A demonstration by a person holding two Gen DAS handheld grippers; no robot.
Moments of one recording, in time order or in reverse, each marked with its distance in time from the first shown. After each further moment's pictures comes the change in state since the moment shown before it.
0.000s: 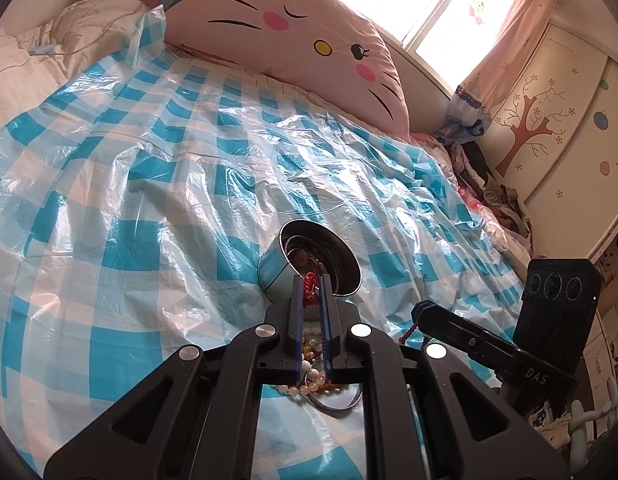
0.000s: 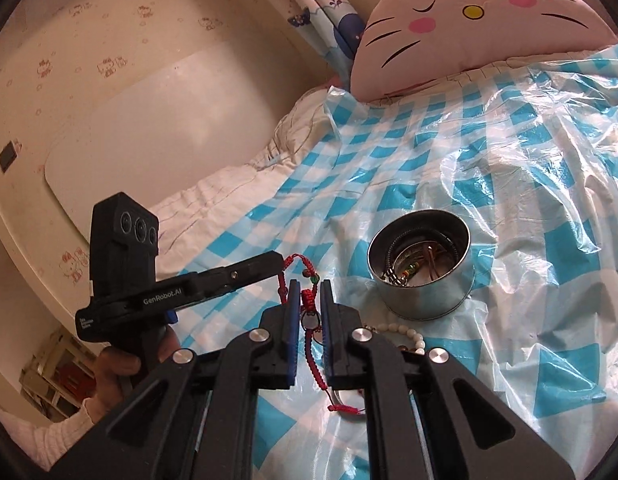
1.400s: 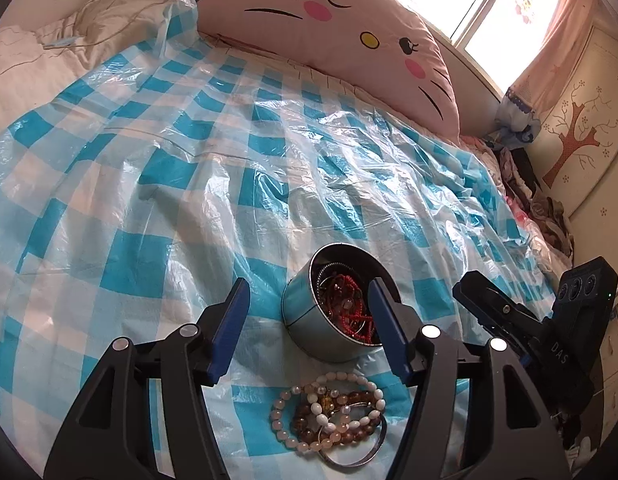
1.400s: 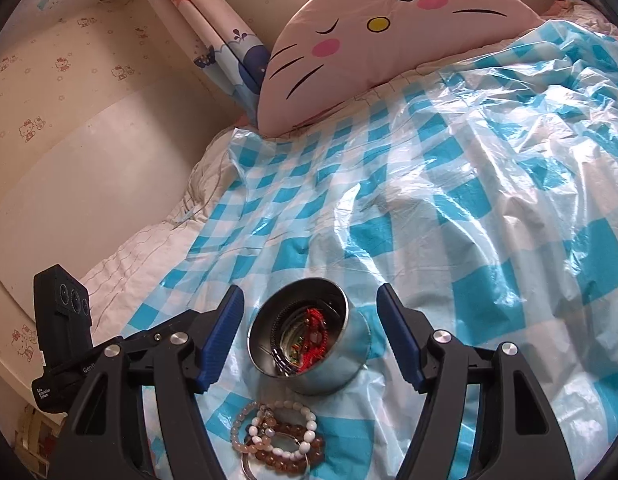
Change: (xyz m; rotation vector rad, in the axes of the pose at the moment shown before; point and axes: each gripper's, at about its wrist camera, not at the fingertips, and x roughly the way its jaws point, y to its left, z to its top) left arm 0.048 0.000 0.024 -0.053 0.038 0.187; right arm -0.003 -0.069 0.034 0.155 -0.100 -0.263
